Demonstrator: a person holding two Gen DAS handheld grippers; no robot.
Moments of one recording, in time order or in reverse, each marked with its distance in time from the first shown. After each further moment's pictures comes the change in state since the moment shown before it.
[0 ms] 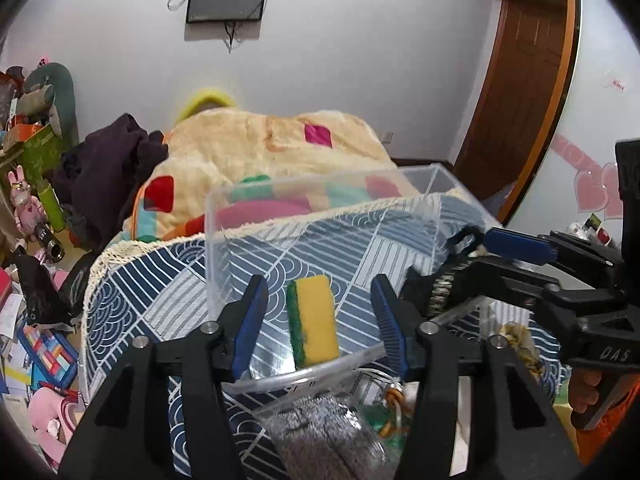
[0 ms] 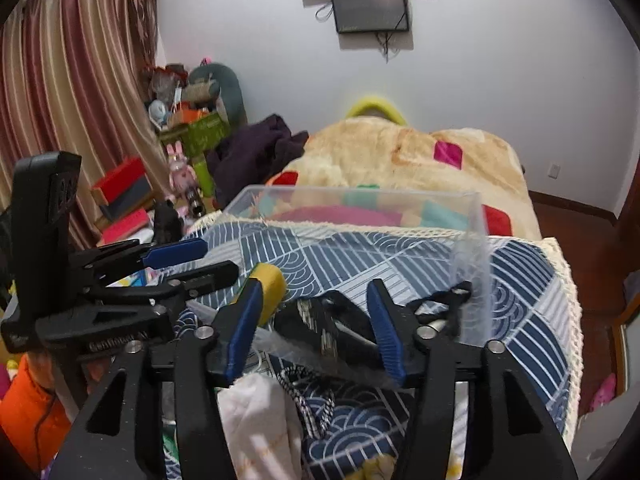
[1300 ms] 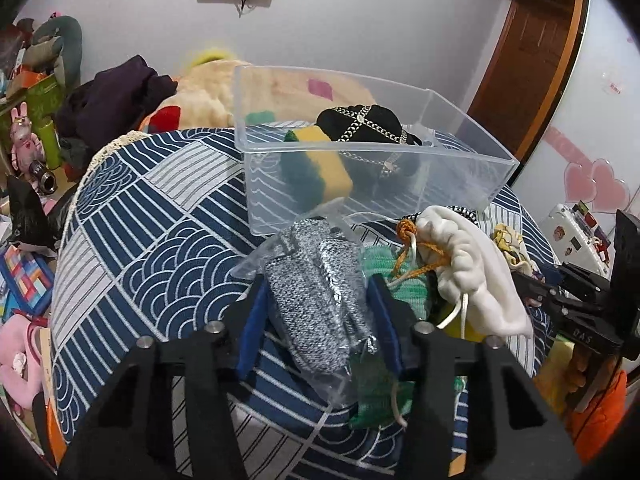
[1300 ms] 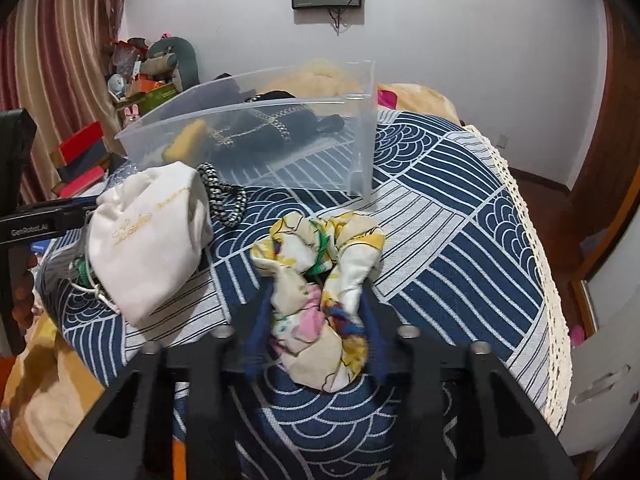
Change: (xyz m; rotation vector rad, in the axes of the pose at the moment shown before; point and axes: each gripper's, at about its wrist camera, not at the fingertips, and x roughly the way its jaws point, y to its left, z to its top) left arm -0.013 0.013 -0.106 -0.079 0.081 -0.045; right arm -0.032 -0.028 -0.127 0.005 0.071 -0.190
